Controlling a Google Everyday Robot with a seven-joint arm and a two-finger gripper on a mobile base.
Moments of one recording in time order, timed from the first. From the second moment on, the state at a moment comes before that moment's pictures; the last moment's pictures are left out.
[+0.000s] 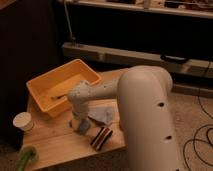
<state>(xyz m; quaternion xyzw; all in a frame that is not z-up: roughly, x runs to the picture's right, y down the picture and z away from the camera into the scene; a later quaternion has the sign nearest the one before) -0.155 0.193 0.856 -0.37 0.06 0.30 0.88</state>
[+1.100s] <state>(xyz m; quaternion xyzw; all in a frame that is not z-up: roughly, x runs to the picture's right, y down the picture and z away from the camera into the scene) -0.178 0.210 0.838 -0.39 0.06 0.26 0.88</state>
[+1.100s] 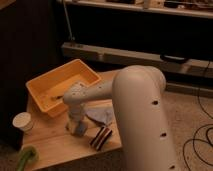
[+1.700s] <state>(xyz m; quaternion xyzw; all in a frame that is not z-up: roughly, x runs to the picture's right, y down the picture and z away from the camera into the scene) -0.250 0.219 0.794 -0.38 0.10 0.24 0.89</state>
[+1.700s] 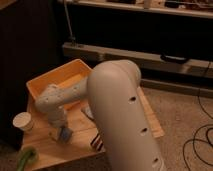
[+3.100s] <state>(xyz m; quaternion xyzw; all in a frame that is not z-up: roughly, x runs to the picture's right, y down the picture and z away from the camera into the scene) -0.149 0.240 0.754 -0.39 0.06 0.29 0.87</state>
